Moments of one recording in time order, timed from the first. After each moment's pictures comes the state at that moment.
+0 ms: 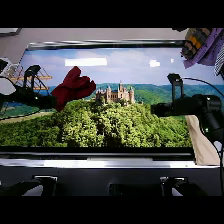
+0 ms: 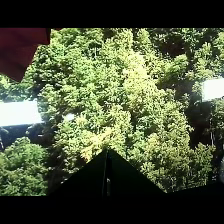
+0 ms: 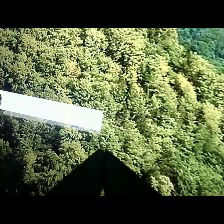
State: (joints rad) left arm -0.05 -1.23 1.28 1.33 -1.28 -1.50; right arm 0.12 -1.06 1.02 1.80 -1.07 -1.59
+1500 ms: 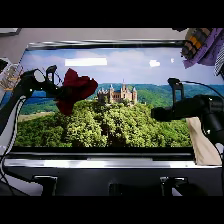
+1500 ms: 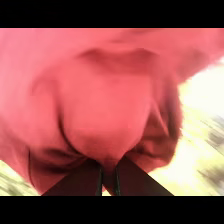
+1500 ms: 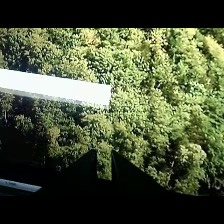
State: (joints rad) left arm -0.08 -1.73 1.63 1.32 -1.22 -1.59; right arm 0.12 -1.03 1.02 1.80 -1.22 -1.53
